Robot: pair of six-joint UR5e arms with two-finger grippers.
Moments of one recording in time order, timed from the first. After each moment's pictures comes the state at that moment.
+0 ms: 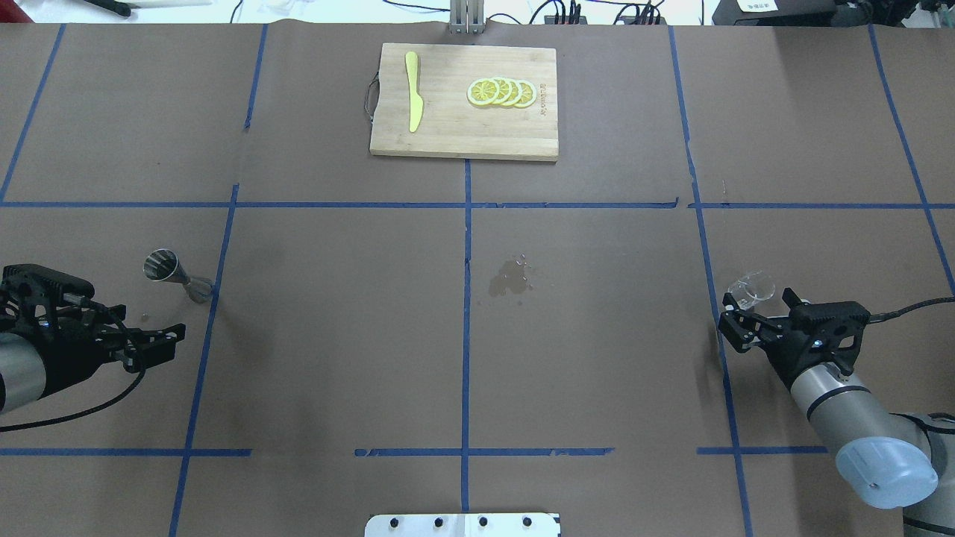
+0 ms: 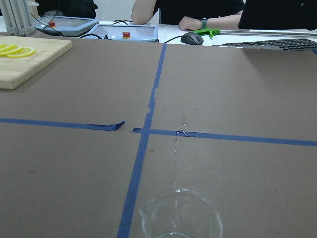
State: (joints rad) left arm -0.40 -1.26 -2.11 -2.43 -1.40 -1.01; right arm 0.20 -1.79 1.75 -0.57 0.75 1.27
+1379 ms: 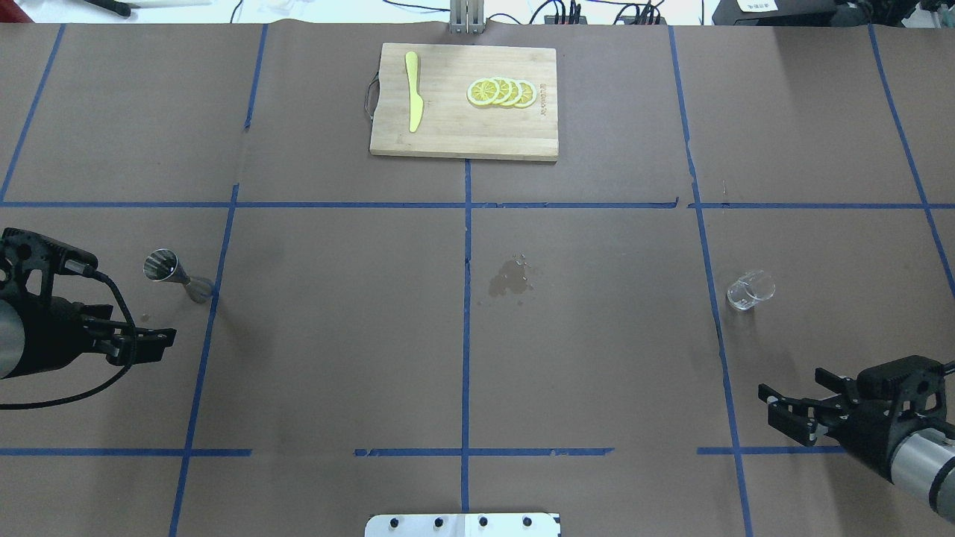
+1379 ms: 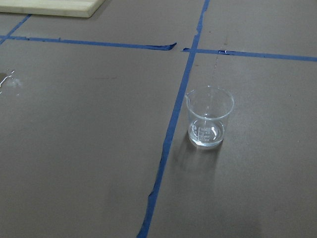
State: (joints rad) left arm -0.55 -1.31 -2.27 -2.12 -1.69 -0.89; right arm 0.01 -2.14 2.06 -0.46 0.97 1.28
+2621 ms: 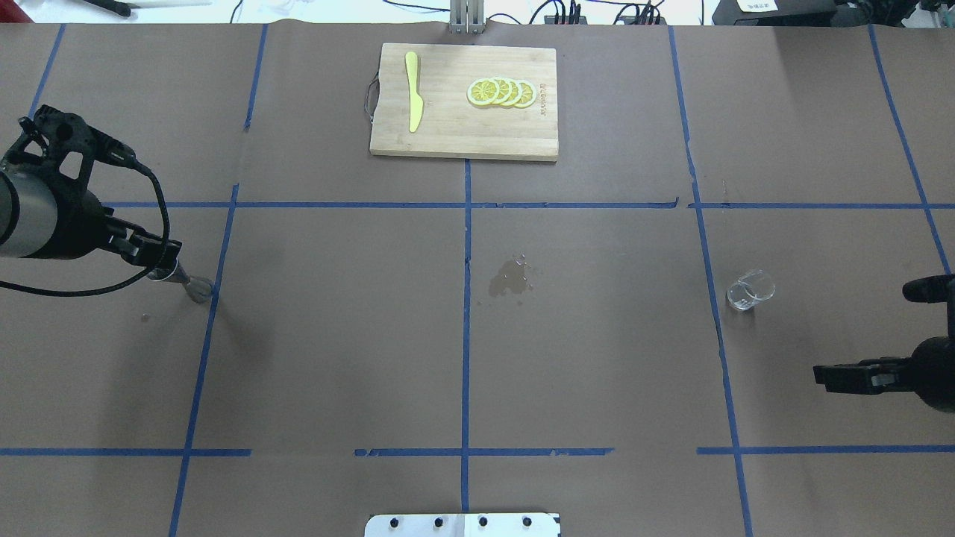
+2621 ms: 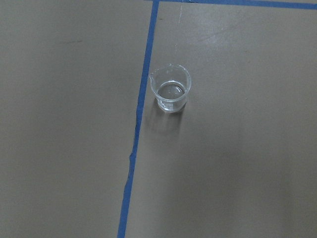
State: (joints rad) left arm -0.79 -1.66 -2.22 -1.66 -1.80 -0.57; right arm 0.60 -2.09 2.32 -0.97 1.82 1.06
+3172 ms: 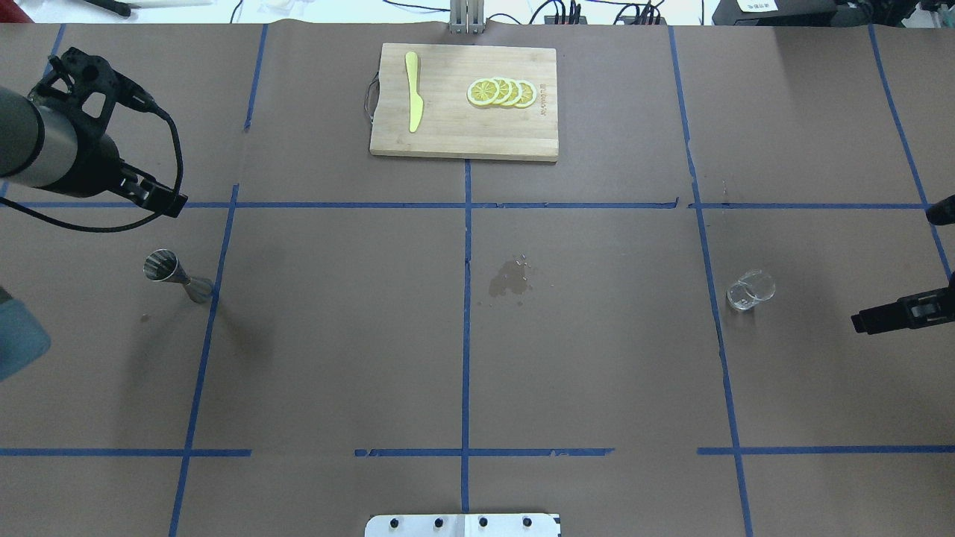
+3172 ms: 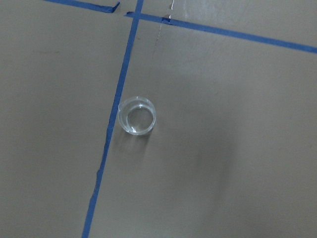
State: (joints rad) left arm -0.92 -1.81 -2.04 -1.63 -1.90 -0.39; right arm 0.94 -1.85 2.30 -1.43 2.10 0.63
